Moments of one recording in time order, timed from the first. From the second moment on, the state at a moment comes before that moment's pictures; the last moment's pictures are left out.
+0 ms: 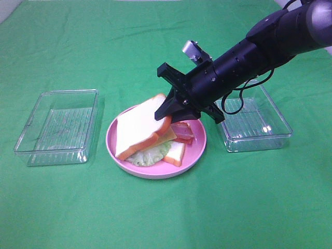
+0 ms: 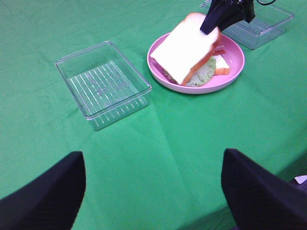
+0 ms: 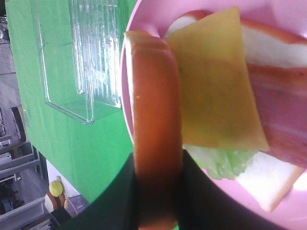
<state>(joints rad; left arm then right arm) -0.32 0.00 -0.51 -0.16 1.06 0.17 0.37 2.05 -1.27 1.08 0.78 -0.40</state>
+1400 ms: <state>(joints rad) -0.32 0.00 -0.51 -0.16 1.06 0.17 0.37 1.30 -1.10 0.10 1.02 -0.05</state>
